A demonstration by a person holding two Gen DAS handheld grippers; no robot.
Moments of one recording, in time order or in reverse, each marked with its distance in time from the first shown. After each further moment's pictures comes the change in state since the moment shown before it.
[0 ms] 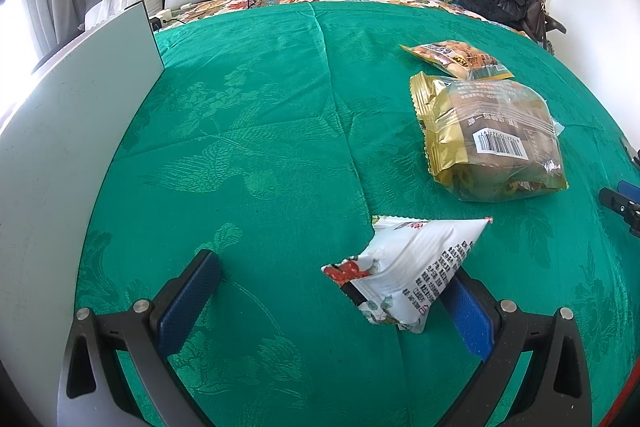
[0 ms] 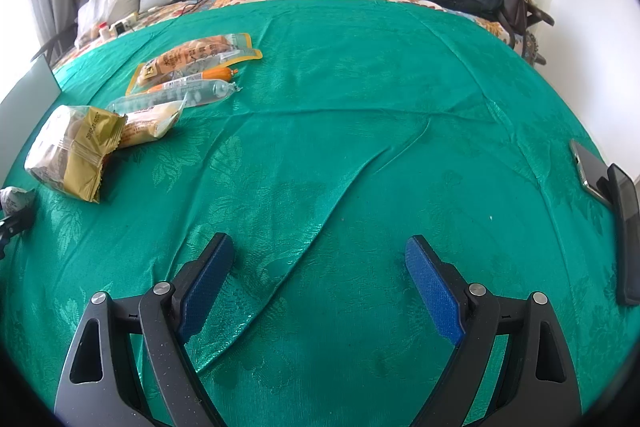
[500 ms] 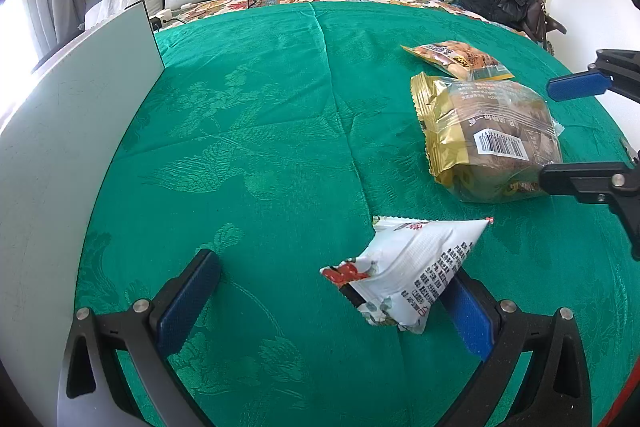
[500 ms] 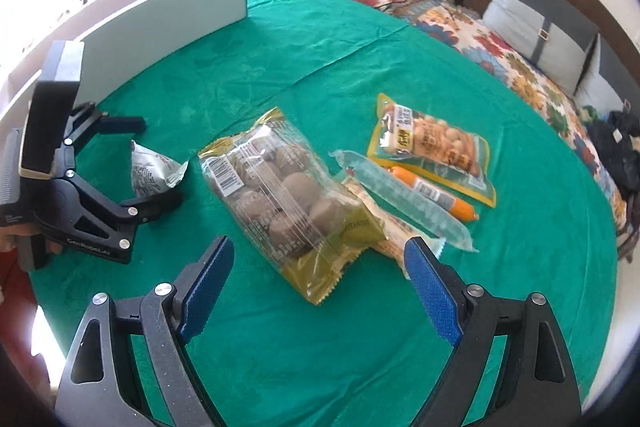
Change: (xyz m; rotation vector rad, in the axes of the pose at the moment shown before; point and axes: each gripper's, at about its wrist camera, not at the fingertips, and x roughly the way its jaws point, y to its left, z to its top) left arm 0.000 0.001 0.000 0.000 0.000 -0.001; right arm 0.004 0.190 0.075 -0.760 0.121 0.258
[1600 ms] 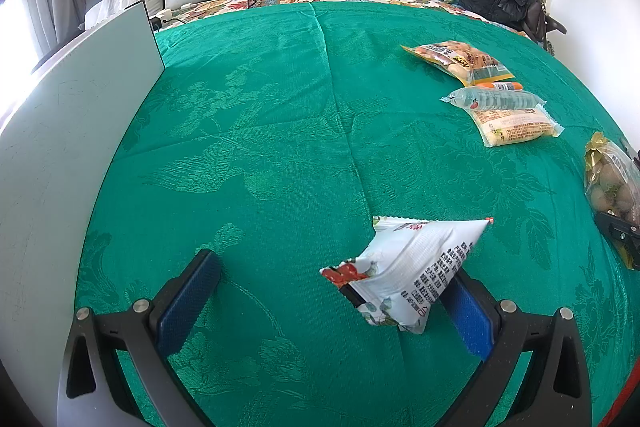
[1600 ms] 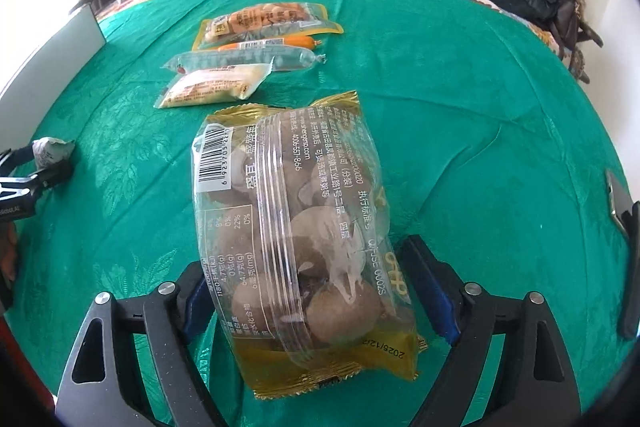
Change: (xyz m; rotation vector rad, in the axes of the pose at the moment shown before) left arm 0.001 0.001 0.000 -0.001 0.000 -0.002; right arm -0.021 -0.054 -0.157 0.623 -0.071 -0.137
